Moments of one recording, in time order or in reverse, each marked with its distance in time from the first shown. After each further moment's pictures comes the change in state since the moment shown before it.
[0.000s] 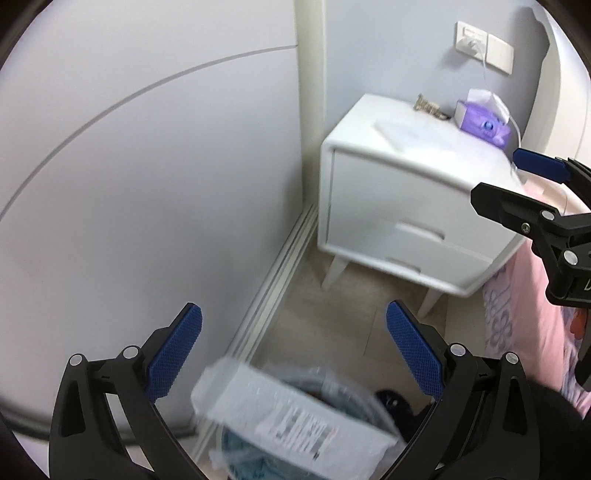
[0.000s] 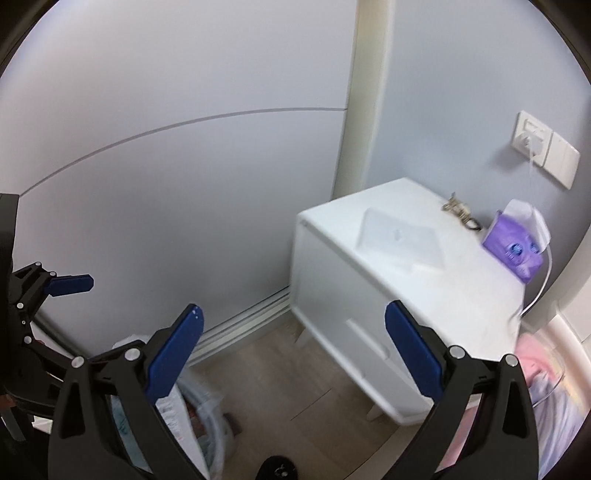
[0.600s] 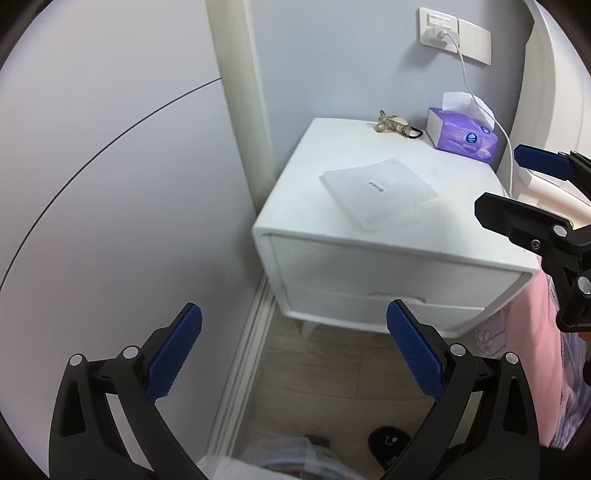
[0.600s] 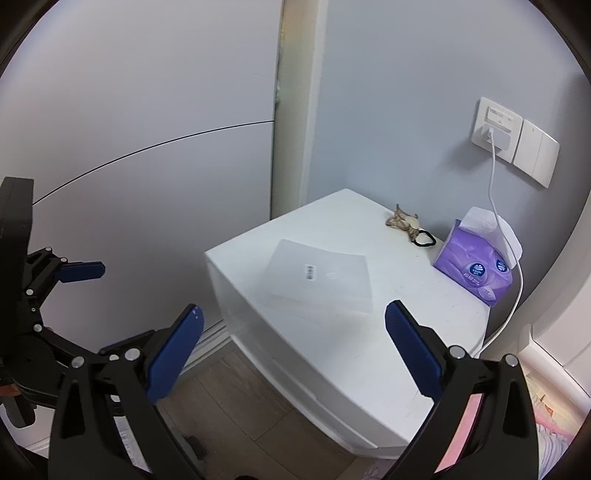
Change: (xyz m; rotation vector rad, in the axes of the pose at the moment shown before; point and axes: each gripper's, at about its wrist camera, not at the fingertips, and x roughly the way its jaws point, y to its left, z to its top) left arm 0.068 -0.076 0.110 0.159 -0.032 -0.070; right arm 0.029 -0.100 0.037 0.074 -0.009 -0.090
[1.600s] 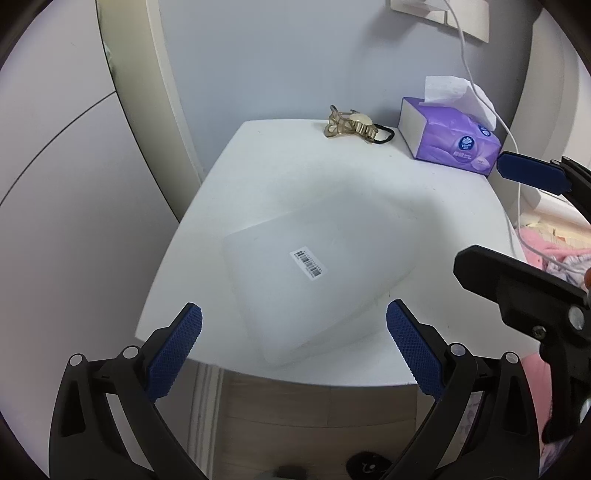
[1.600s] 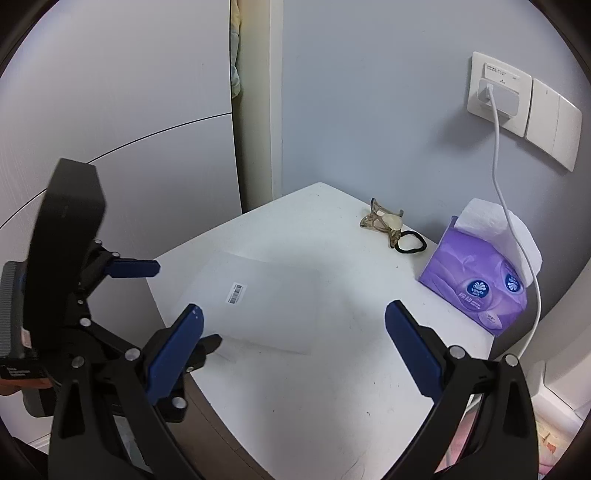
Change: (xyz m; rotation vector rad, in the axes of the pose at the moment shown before) left arm 0.101 -0.071 0.092 0.074 0.057 -0.125; right arm 0.066 -0.094 0.020 0.016 0.021 0.077
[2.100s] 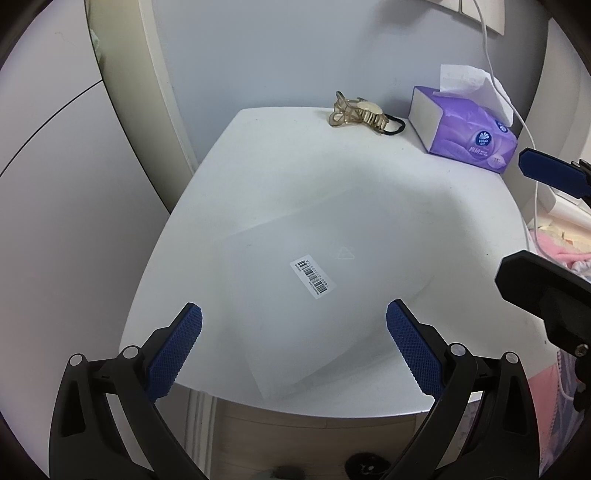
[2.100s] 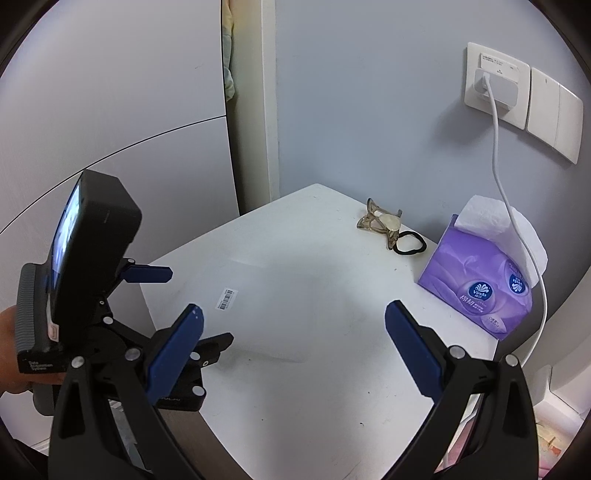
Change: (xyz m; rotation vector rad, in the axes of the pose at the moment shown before) left arm 0.026 -0.001 0.010 -0.003 0.038 0.003; right arm 0.004 -0.010 0.001 0.015 -0.009 0.016
